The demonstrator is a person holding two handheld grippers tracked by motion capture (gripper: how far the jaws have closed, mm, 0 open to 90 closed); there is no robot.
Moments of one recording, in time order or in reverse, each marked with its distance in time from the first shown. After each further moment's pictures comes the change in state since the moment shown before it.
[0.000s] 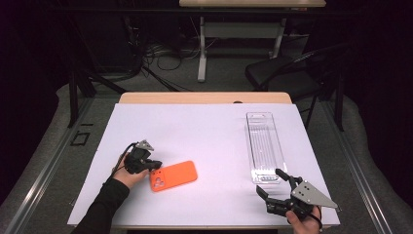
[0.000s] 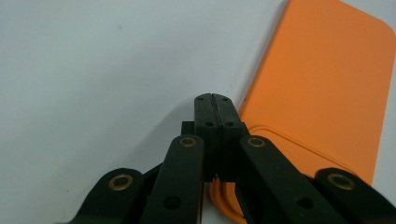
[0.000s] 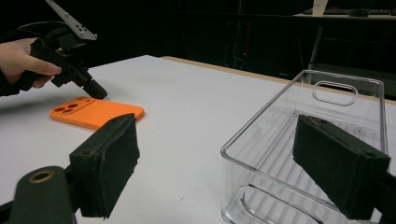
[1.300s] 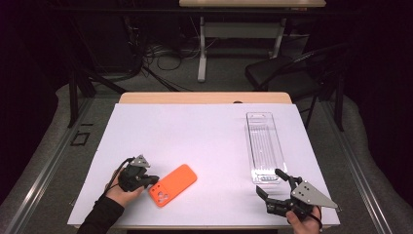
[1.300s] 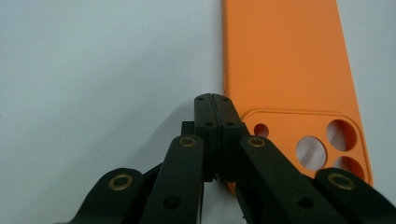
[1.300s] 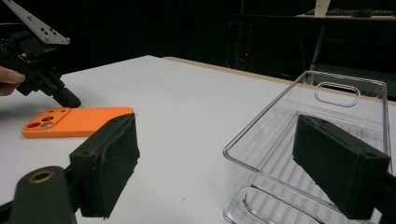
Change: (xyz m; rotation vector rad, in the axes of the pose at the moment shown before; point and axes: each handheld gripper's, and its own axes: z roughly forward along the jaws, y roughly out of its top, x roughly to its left) left arm -0.037 -0.034 -0.018 0.009 -0.012 0.030; right arm 0.000 0.000 0.000 -0.001 0.008 -0.001
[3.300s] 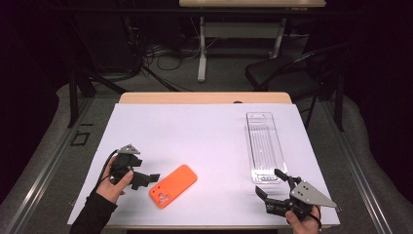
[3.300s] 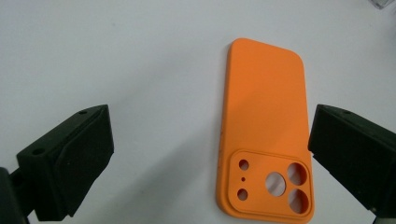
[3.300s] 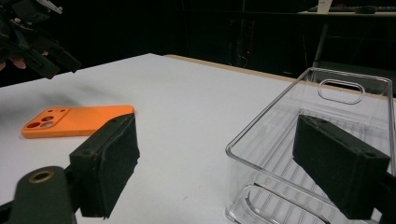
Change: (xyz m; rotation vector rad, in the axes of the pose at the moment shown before) left arm 0.004 0.019 -0.038 -0.094 -0.002 -0.178; right arm 0.000 -0.001 0.002 0.006 0.007 0.006
